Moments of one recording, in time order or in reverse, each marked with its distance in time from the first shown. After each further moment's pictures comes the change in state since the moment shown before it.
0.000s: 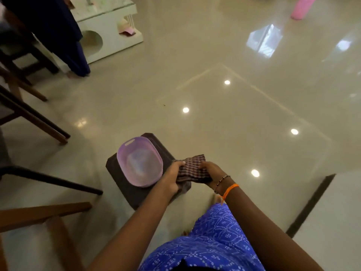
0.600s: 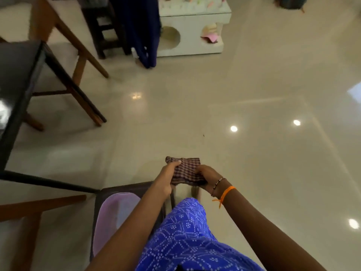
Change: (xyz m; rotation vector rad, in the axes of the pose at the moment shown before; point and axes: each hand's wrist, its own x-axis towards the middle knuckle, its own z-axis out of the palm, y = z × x) left_hand 0.171 0.290 0.048 -0.405 0.313 0.160; right_hand 0.245 -0.298 0.130 -0.436 -0.371 0.158
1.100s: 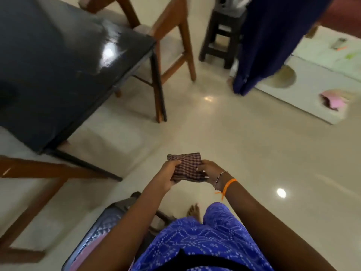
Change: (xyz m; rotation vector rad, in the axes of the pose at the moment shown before) left_hand 0.134 0.235 -0.100 -0.553 0.381 0.049; right_hand 0.209 -0.228 0.227 -0.838 -0.393 0.055
